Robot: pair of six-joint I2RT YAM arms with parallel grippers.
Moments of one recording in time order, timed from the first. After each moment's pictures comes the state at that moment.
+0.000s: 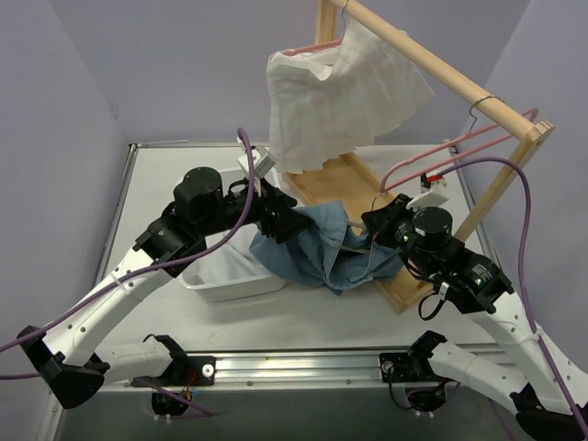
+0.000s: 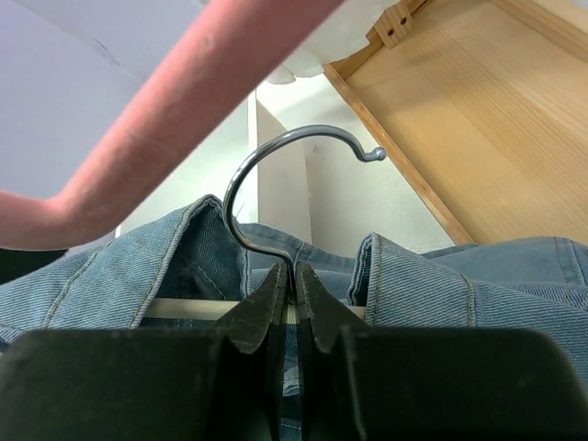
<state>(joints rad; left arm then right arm) -0.77 1.17 1.31 -0.25 0.40 -0.35 0.68 0.83 1.07 -0.57 0.30 0.76</state>
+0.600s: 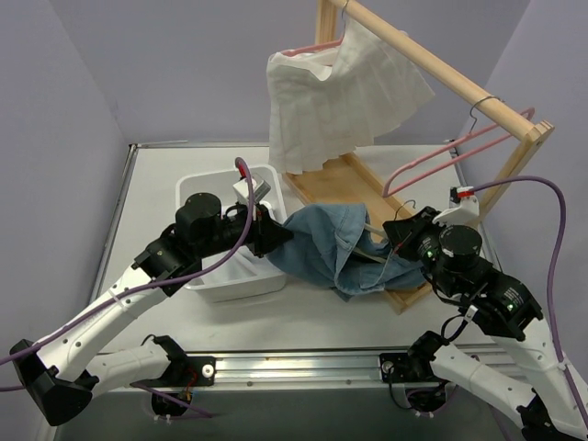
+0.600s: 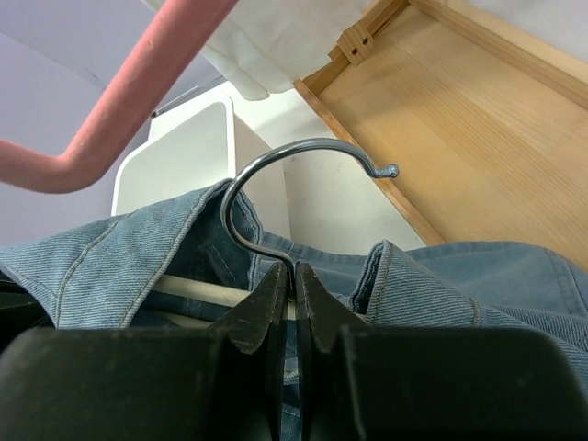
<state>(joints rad) -0.77 1.05 1.08 -0.26 0.31 -0.32 0.68 0.69 1.08 -0.70 0.38 0.77</state>
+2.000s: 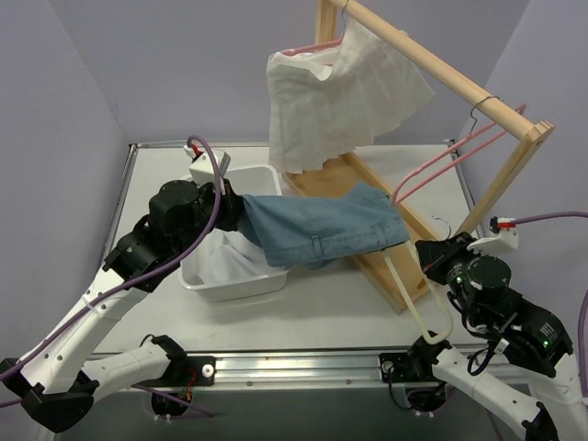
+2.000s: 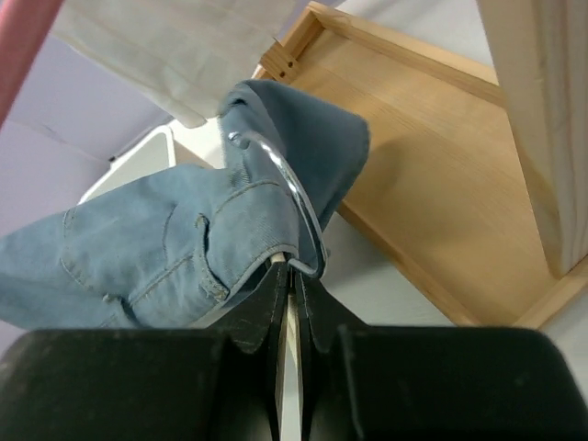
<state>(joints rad) -0.70 1.02 1.26 -0.51 -0.18 -0.30 0.69 0.50 1.06 -0.91 0.55 0.86</state>
